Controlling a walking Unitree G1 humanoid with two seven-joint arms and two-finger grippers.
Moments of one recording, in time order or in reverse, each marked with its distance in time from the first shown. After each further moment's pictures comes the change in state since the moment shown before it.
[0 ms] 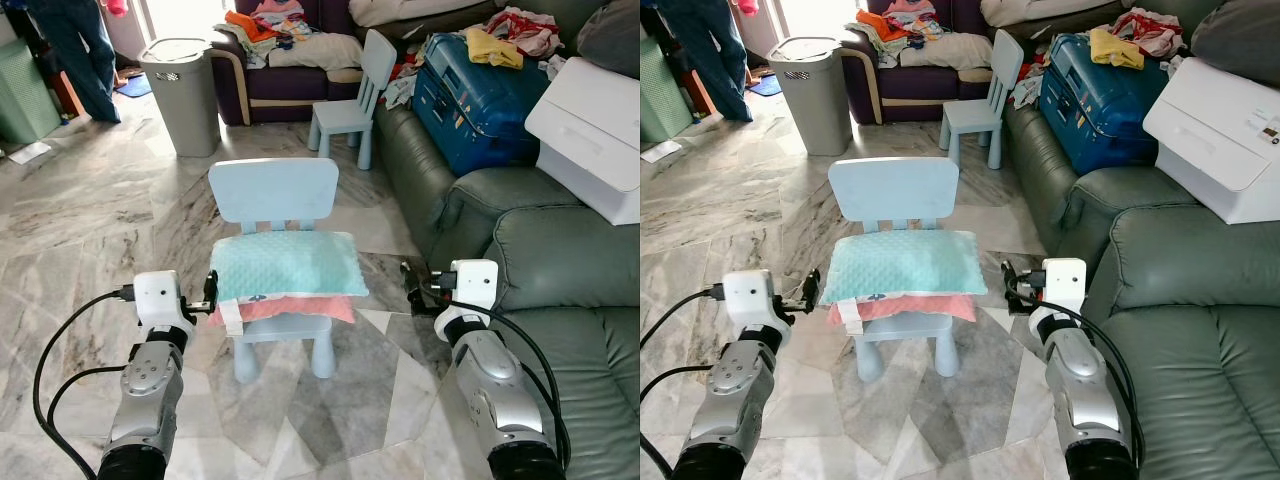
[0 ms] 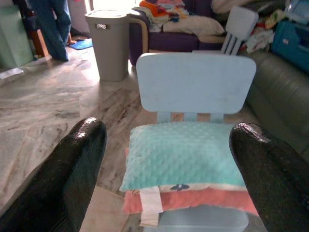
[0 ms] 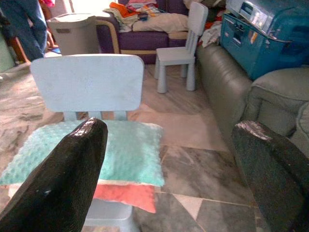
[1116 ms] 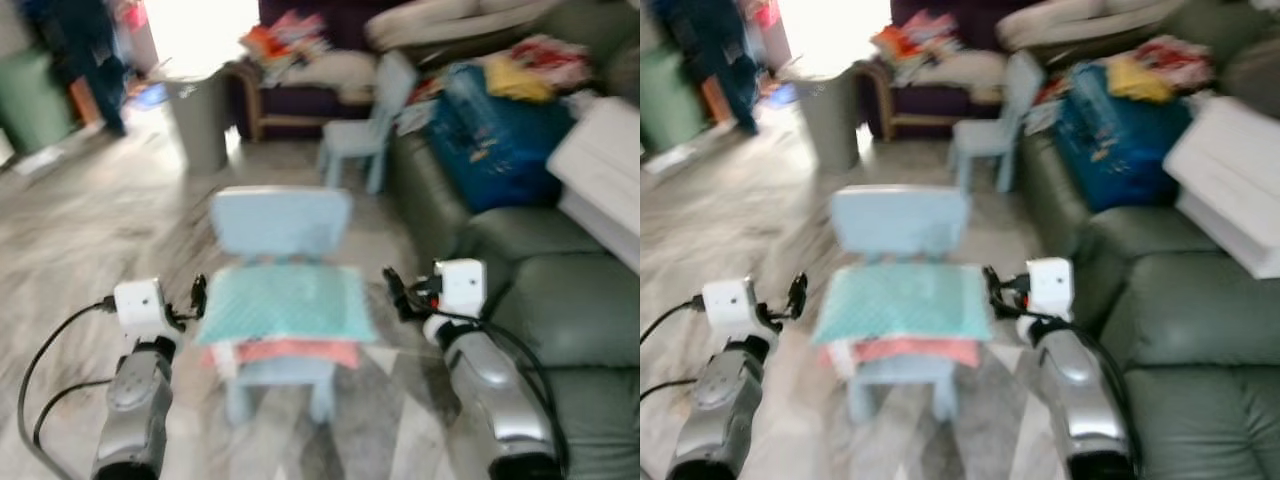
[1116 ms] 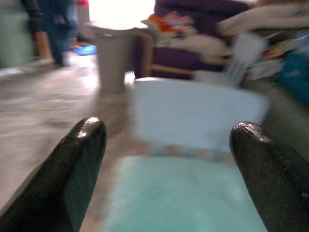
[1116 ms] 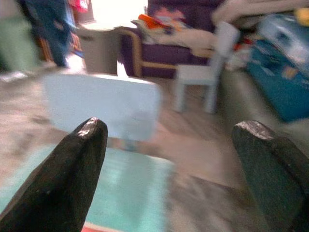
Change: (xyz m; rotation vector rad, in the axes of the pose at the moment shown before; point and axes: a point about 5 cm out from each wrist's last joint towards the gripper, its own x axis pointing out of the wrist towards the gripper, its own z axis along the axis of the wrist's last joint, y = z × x) left arm -0.008 -0.019 -0.003 -0.081 -0.004 -0.054; right arm -0.014 -0.005 0.000 -0.060 0.021 0.065
